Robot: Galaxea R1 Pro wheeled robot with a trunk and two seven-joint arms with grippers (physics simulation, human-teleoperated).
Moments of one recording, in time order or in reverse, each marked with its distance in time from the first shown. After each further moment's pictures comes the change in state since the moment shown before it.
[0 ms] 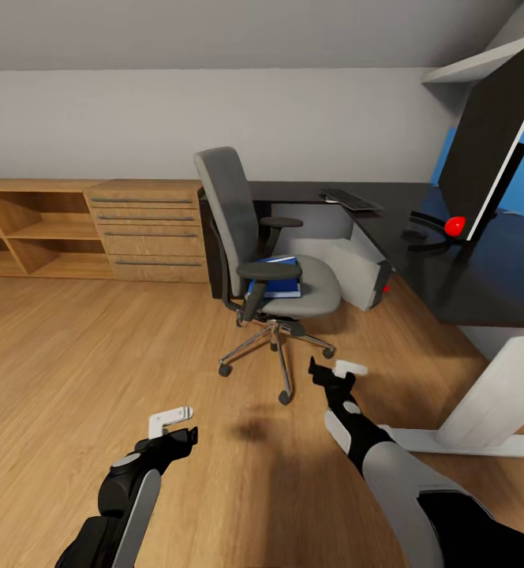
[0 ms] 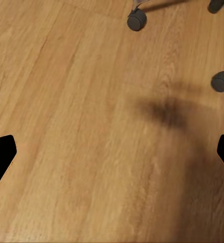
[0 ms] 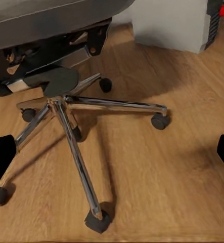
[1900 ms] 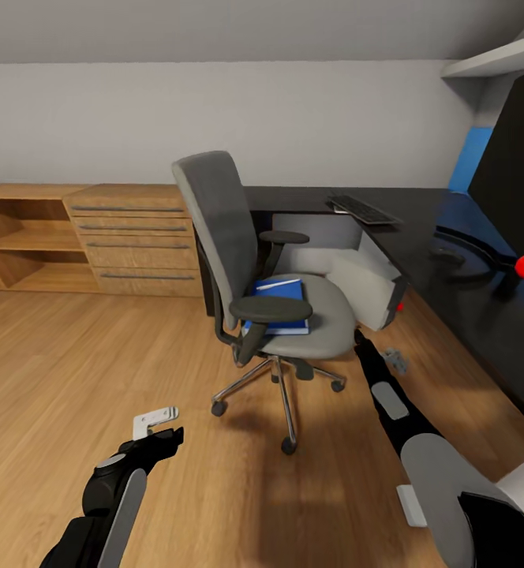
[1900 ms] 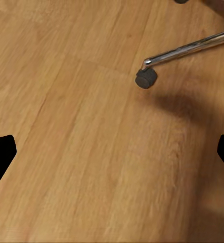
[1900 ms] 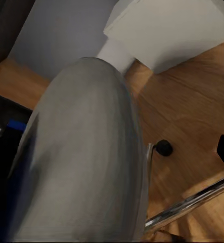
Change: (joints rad) left arm 0.000 0.033 0.053 0.000 0.005 -0.003 -0.002; right arm 0.008 -0.135 -0.172 -0.194 -0.683 0.179 0.308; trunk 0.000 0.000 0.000
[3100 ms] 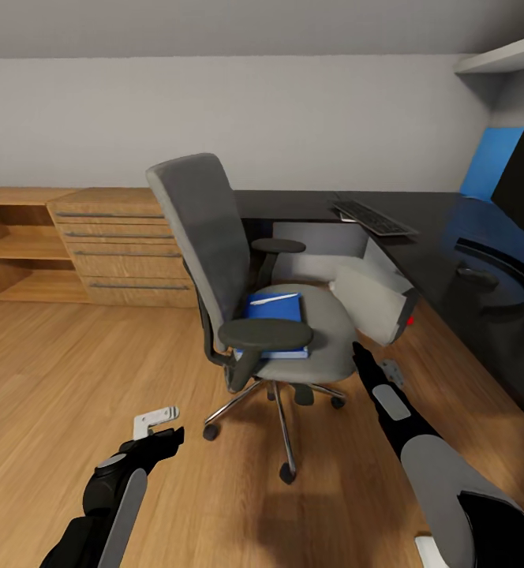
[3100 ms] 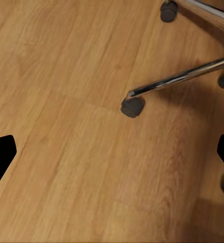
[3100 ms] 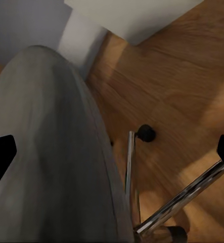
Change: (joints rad) left arm 0.000 -0.001 -0.002 -0.001 0.000 0.000 0.000; right arm -0.001 -0.003 0.004 0.031 -0.099 0.104 -0.116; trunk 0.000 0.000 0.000
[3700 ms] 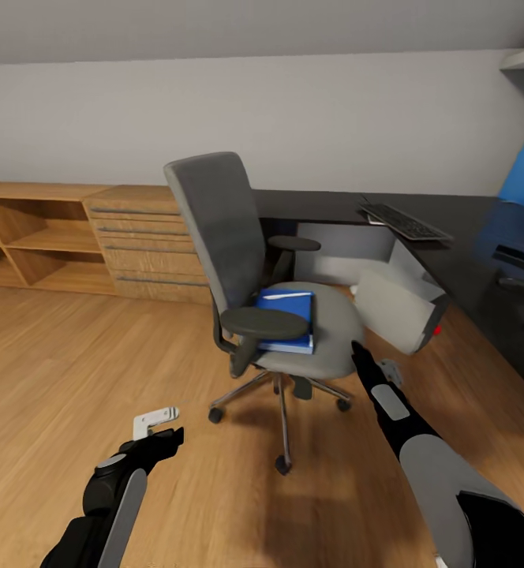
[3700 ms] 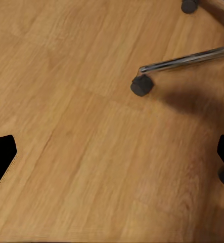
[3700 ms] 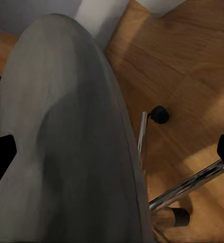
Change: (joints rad) left arm 0.000 0.000 0.000 0.001 -0.001 0.001 0.002; right arm 0.000 0.005 -0.002 -0.001 0.001 -0.002 0.015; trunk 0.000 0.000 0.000
